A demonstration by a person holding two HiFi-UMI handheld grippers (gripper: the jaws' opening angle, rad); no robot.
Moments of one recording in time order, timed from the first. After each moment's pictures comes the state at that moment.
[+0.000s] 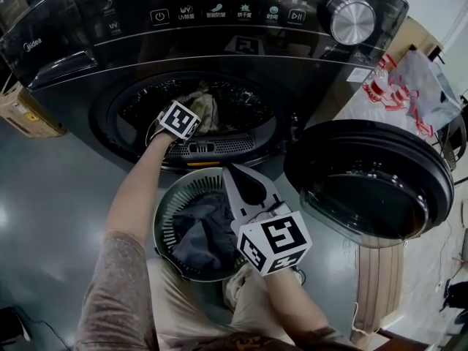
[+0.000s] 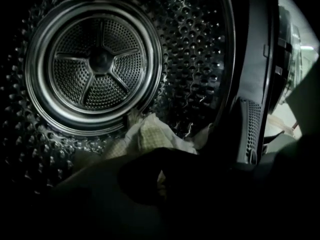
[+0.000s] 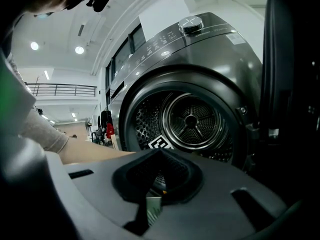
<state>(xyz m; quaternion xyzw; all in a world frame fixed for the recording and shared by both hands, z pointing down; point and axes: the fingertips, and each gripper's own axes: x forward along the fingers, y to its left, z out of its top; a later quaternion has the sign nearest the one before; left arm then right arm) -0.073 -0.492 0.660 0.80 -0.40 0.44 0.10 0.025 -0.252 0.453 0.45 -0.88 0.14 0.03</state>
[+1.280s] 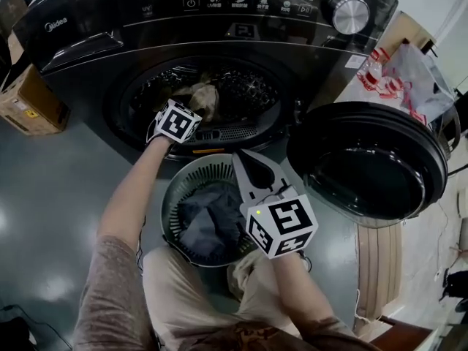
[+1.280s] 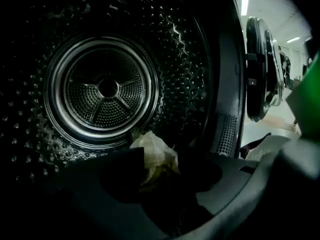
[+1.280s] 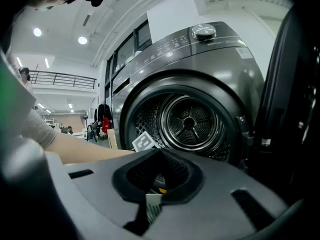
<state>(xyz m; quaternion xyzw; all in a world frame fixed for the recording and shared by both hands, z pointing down) -0.070 -0.453 0.606 0.84 -0.41 0.35 0.03 0.019 -0.235 0.446 0.47 -0.88 0.11 0.06</state>
